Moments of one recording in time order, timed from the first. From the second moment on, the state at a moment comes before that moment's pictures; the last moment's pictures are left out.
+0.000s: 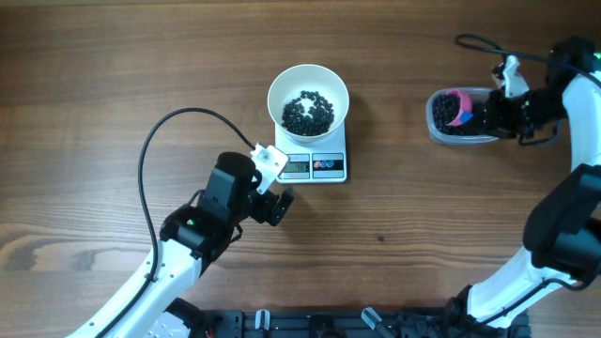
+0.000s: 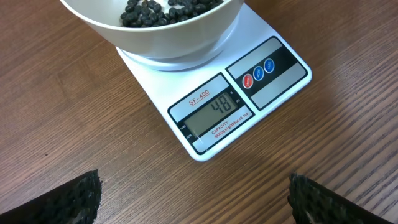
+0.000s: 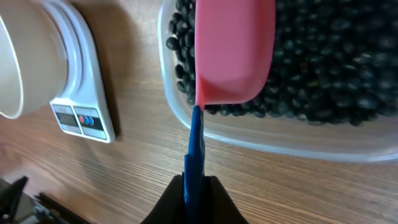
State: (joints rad) left arm -0.49 1.12 0.58 -0.25 0.03 0.16; right arm -0.37 1.93 1.62 -1.30 -0.52 -0.28
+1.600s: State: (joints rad) left arm -0.49 1.12 0.58 -0.25 0.03 0.16; right arm -0.14 1.93 1.62 -1.41 -1.17 -0.55
